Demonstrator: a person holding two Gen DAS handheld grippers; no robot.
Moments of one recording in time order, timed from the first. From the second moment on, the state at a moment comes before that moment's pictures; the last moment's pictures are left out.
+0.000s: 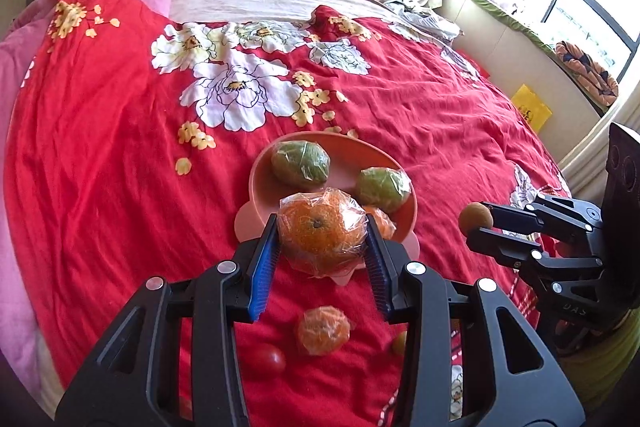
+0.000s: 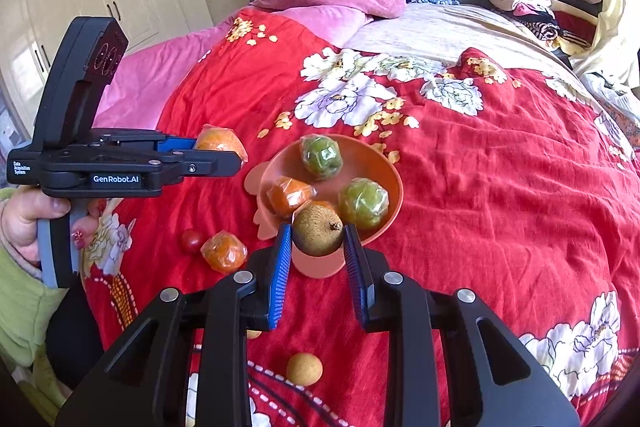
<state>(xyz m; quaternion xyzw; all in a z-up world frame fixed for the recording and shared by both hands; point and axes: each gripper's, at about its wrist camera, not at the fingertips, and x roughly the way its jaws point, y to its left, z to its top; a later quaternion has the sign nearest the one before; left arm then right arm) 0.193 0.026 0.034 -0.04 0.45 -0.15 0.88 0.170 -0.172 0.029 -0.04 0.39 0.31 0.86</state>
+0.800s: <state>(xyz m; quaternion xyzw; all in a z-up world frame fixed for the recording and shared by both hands) 0.237 0.024 -0.001 -0.04 0.48 -0.14 0.87 0.198 -0.170 0.012 -0.03 0.41 0.30 0.86</state>
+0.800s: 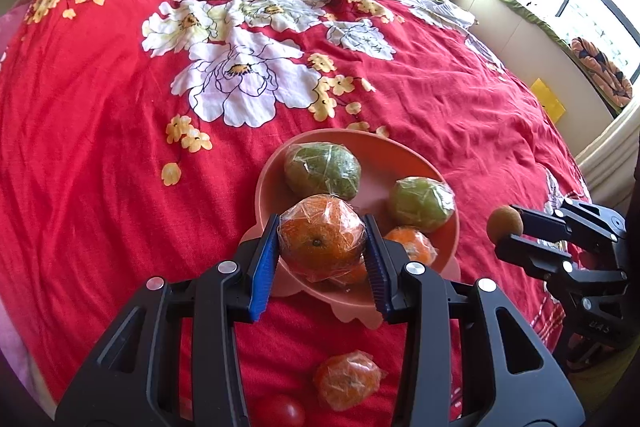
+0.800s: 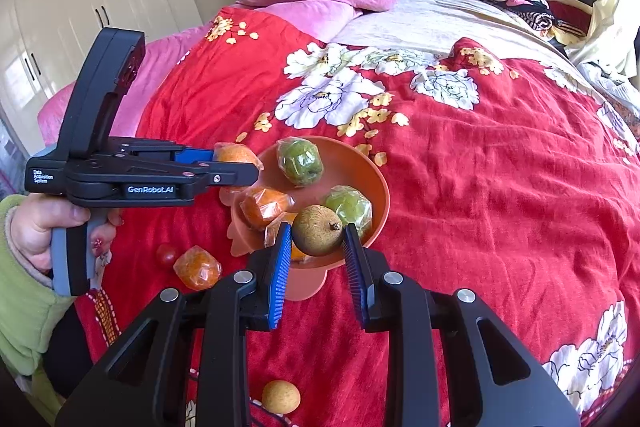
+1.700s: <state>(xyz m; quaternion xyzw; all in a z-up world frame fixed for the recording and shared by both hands) 0.265 0.025 -0.022 -0.04 0.49 -0.13 0.86 0.208 -0.156 -0.014 -0.06 0.43 0.30 0.85</state>
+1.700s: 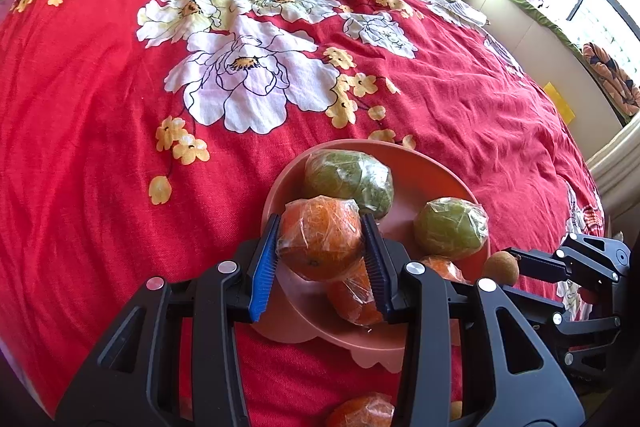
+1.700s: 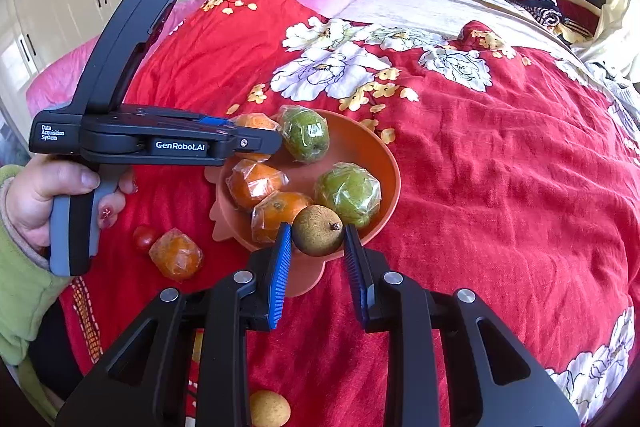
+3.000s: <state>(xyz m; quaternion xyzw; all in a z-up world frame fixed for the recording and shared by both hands) 0.265 0.025 -0.024 -0.04 0.49 -0.13 0.86 0.216 -0.150 -0.018 -0.08 0.42 0.29 0.86</state>
